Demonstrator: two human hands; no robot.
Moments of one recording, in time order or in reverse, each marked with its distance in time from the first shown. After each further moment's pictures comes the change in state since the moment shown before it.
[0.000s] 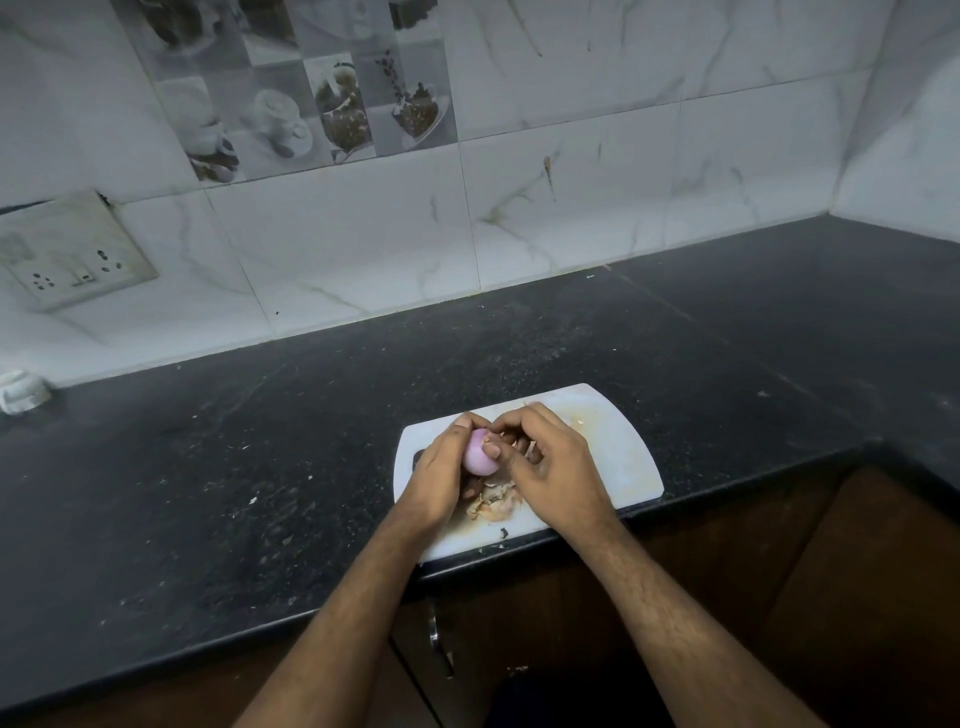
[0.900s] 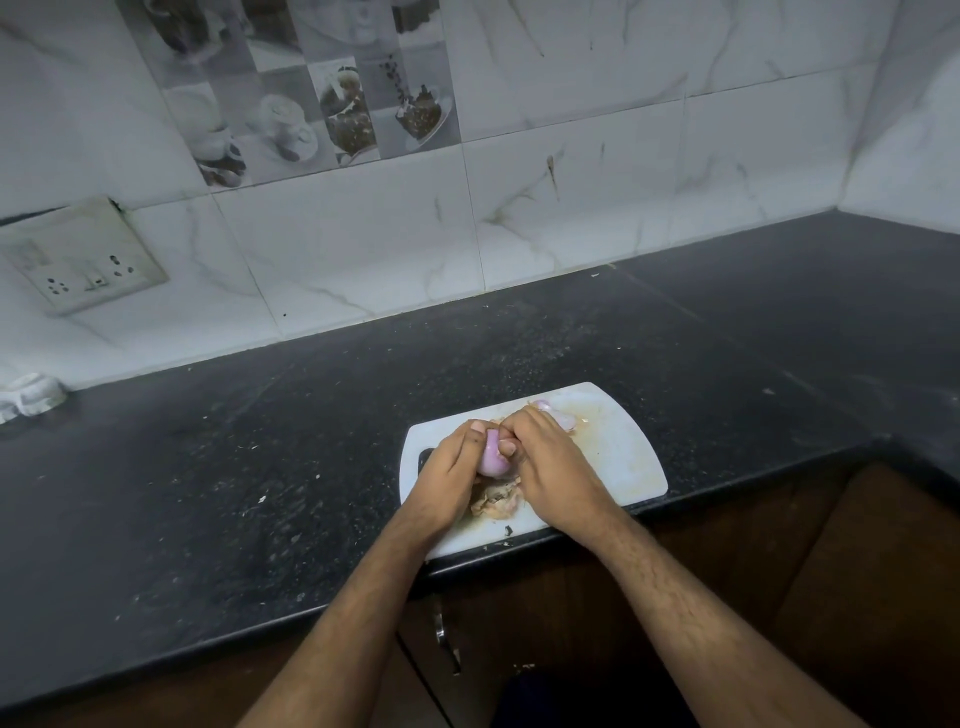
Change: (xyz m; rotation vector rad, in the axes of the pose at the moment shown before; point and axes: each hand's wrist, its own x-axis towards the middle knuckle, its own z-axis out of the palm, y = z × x) left_hand 0.005 -0.014 -0.003 0.167 0.003 0.117; right_hand 0.005 0.012 0.003 -0.218 -0.195 -0.047
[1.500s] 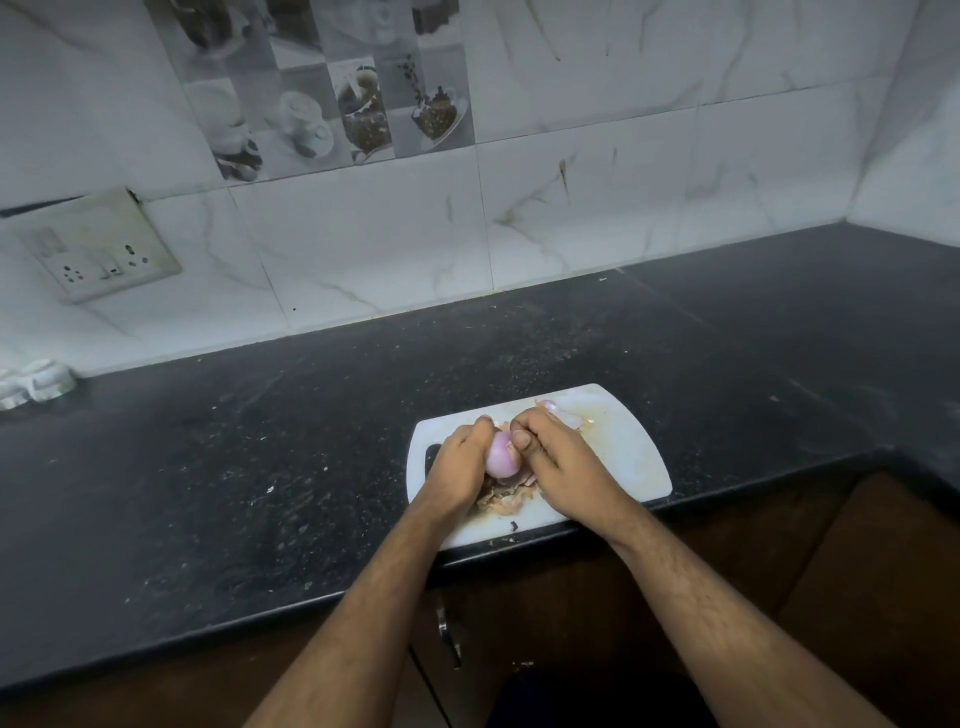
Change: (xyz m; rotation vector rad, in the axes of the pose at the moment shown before) left_hand 0.005 0.018 0.008 -0.056 0.116 -0.248; right_hand 0.000 0.000 -0.009 0.271 -0.058 0.091
